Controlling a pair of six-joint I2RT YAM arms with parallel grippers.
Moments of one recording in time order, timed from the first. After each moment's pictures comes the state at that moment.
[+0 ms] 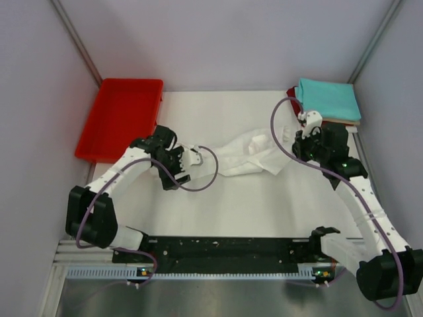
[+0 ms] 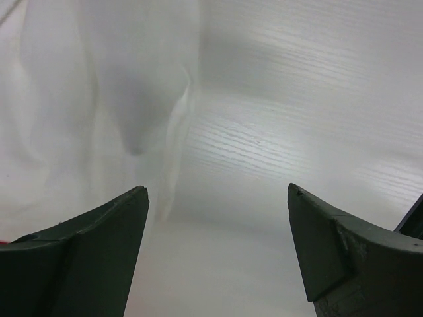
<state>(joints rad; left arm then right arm) -0.34 1.42 1.06 -0.90 0.30 0.93 0.16 0.99 0.87 -0.42 -0.25 -0.13</state>
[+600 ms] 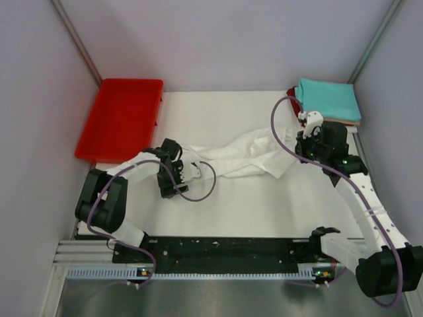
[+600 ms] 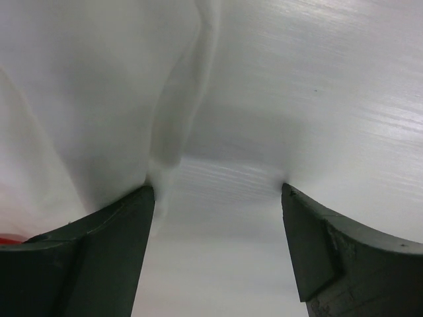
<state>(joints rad) -0.35 1.56 0.89 -0.74 0.12 0.95 0.14 1.01 0.91 -0.50 -0.18 -0.14</state>
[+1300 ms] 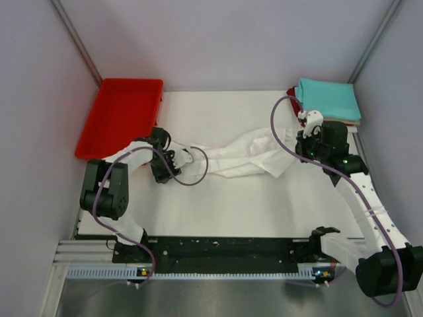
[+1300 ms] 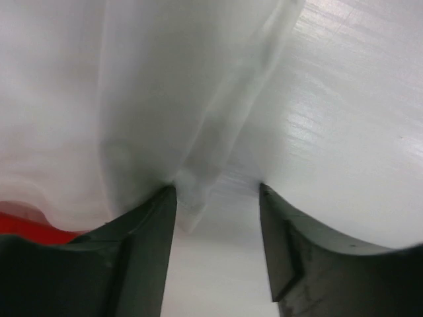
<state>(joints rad) -0.19 1.67 1.00 -0.69 0.17 1.02 0.14 1.01 0.92 -0.51 -0.18 -0.15</state>
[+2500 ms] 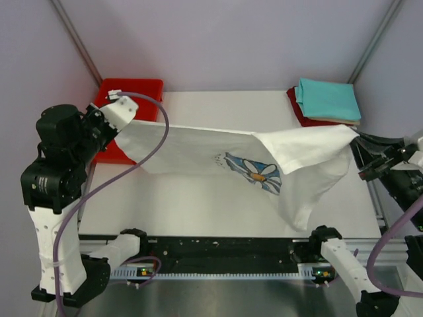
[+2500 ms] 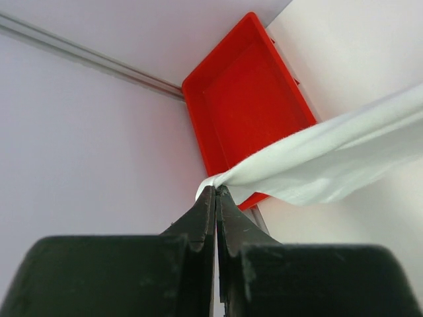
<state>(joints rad) -0.14 1.06 1.88 -1.16 -0.03 0.77 0.14 0.67 1.70 -0.81 -0.35 -0.19</state>
